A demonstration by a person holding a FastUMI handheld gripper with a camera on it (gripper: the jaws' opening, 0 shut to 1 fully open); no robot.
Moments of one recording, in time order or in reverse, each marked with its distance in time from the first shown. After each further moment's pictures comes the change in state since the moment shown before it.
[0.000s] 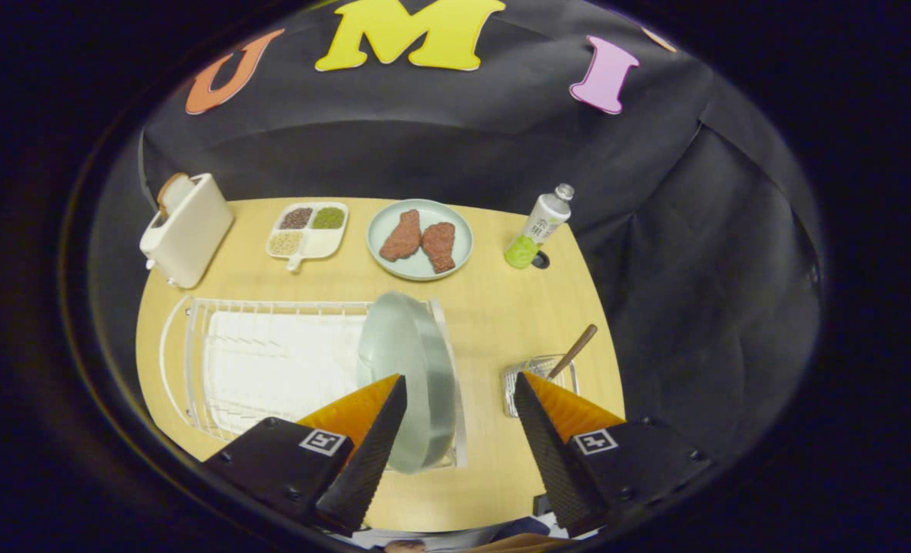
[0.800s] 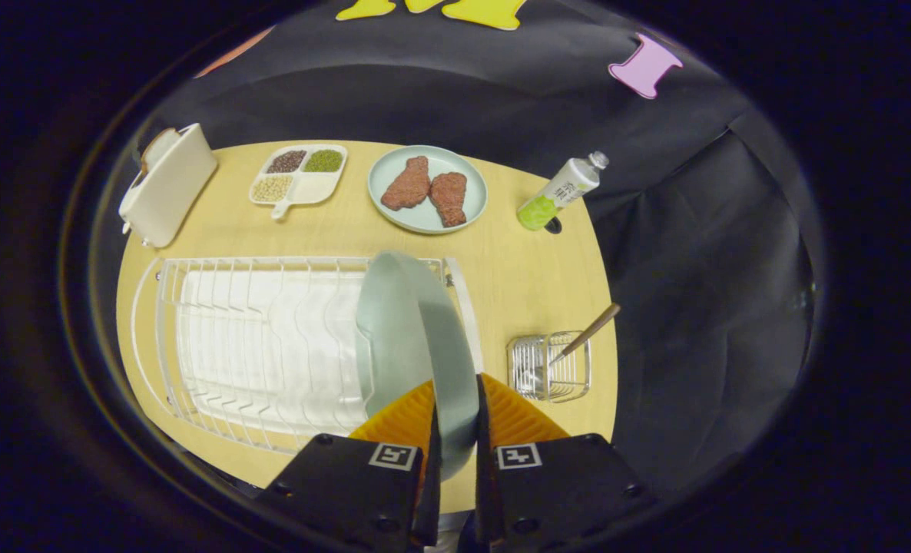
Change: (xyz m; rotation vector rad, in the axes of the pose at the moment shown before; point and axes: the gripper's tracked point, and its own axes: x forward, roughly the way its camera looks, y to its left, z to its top) arm 0.010 0.024 -0.013 -0.061 0.149 -0.069
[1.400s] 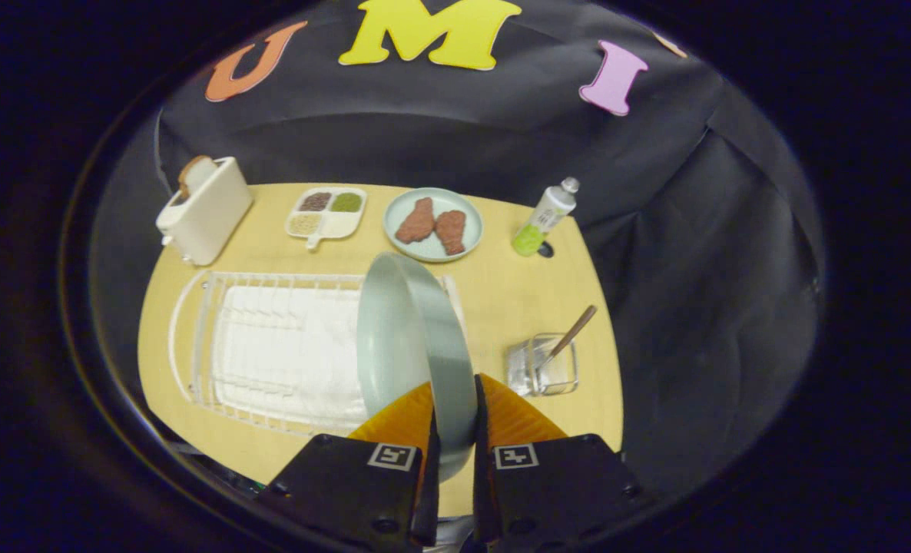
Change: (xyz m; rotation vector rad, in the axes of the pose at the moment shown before) arm -0.042 -0.012 -0.059 0.045 -0.142 0.249
